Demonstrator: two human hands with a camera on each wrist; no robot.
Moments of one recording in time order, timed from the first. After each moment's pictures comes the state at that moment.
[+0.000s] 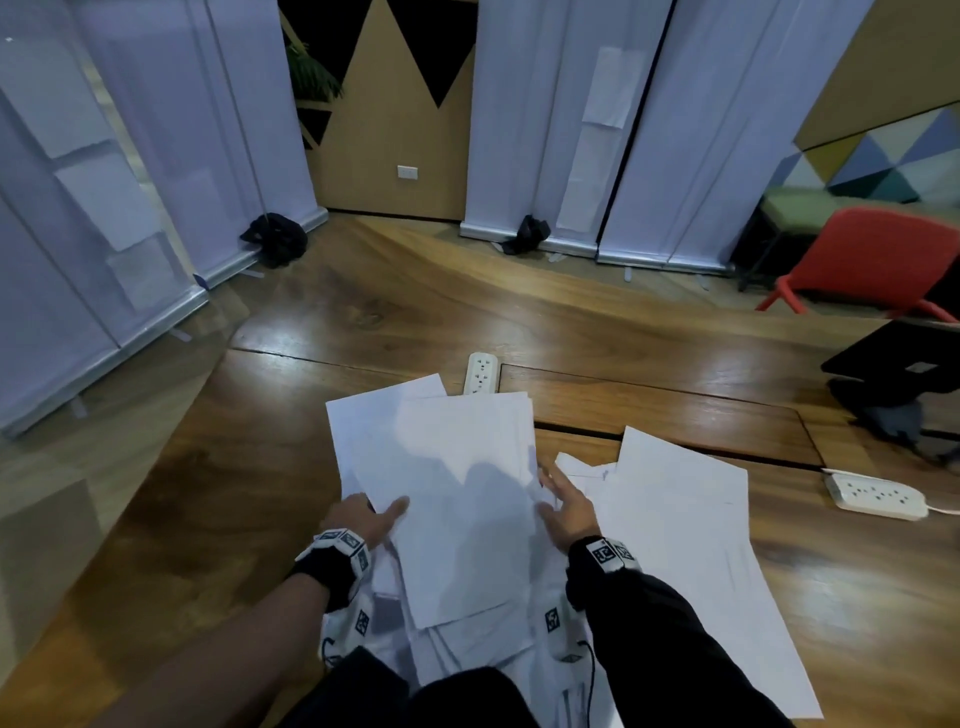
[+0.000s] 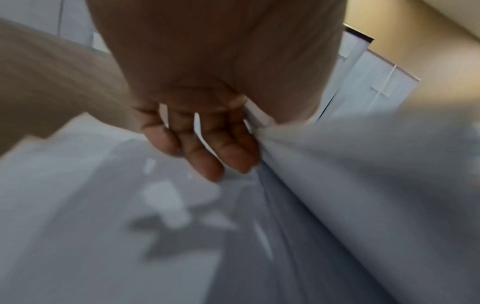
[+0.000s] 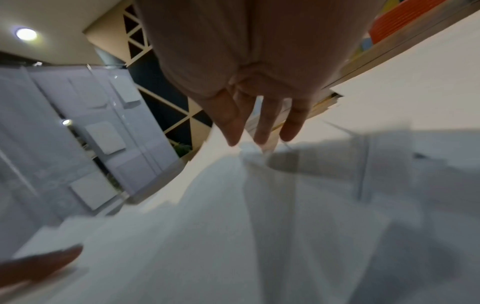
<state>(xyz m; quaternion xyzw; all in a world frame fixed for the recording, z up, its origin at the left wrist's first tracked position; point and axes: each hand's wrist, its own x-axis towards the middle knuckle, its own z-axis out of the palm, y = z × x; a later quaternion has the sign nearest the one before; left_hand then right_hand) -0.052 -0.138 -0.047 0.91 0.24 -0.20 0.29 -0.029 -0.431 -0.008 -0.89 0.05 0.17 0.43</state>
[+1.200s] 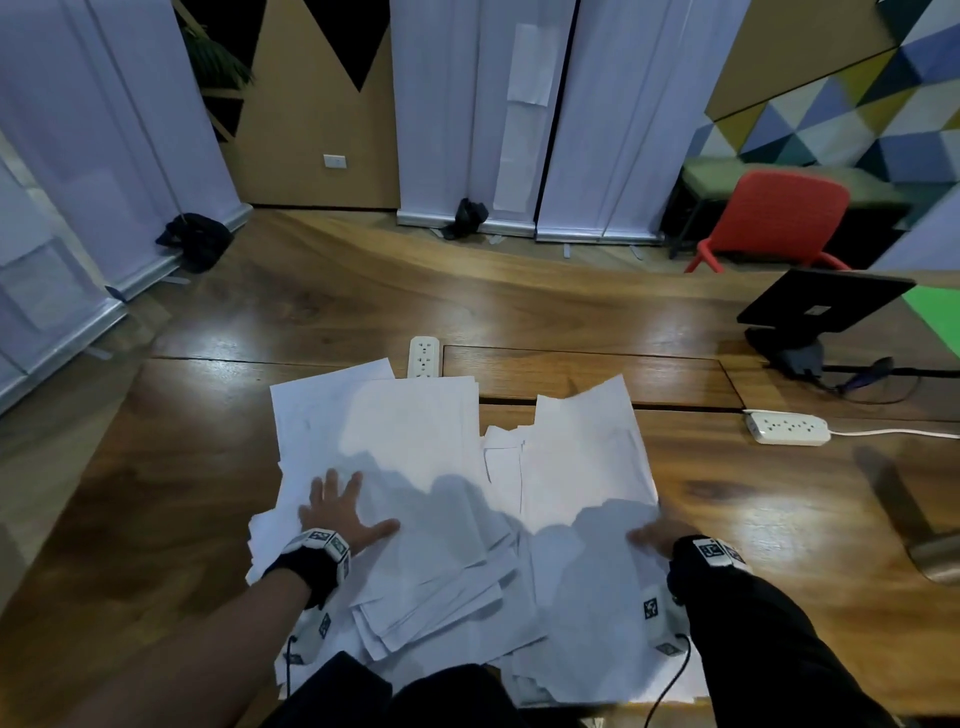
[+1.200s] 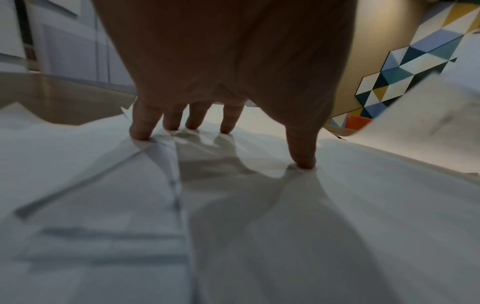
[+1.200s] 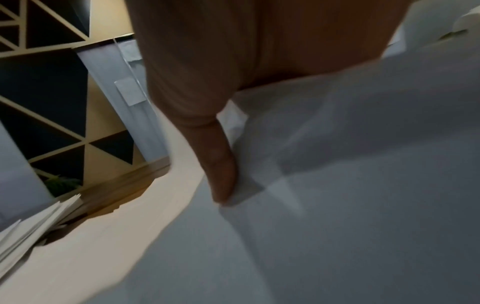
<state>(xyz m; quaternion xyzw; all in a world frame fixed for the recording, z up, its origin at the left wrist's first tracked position) -0.060 -0.174 -0.056 0.95 0.10 -0.26 0.12 -0.083 -0.609 -0.009 -0.85 0.34 0.23 0.32</state>
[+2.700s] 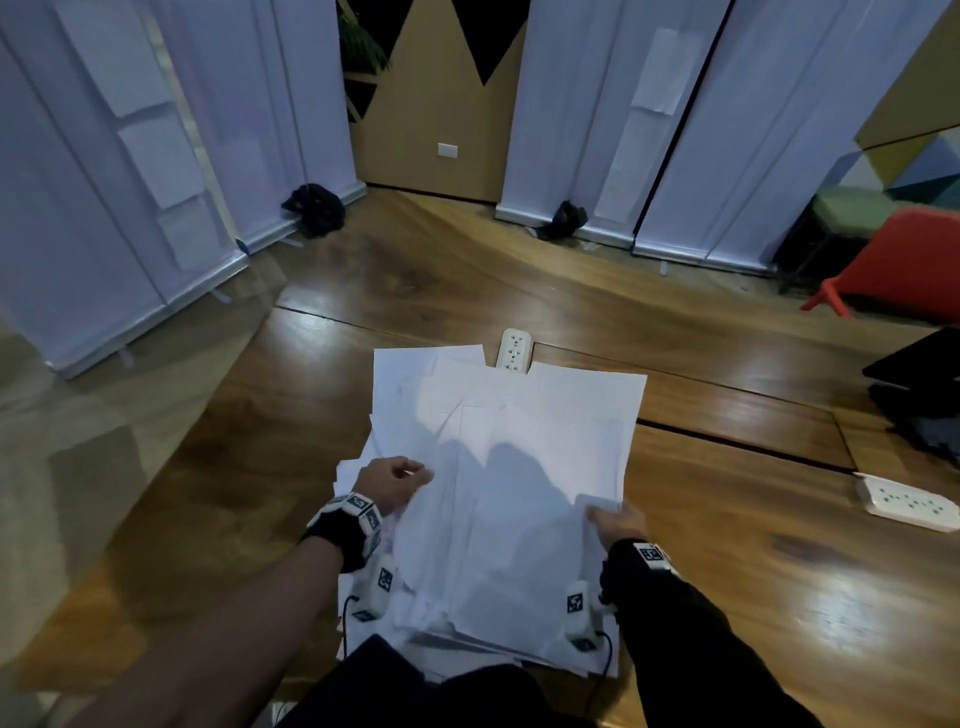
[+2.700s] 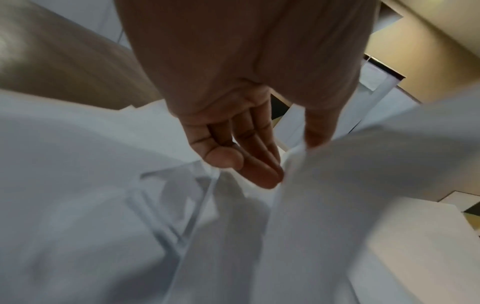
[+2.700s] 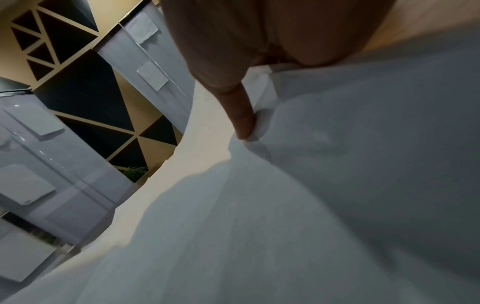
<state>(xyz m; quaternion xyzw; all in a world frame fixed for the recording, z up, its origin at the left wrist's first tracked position) -0.083 -0.136 -0.030 0.84 0.22 -0.14 0.48 -0.045 -0.465 -0.057 -0.82 0.32 0.17 0.45</state>
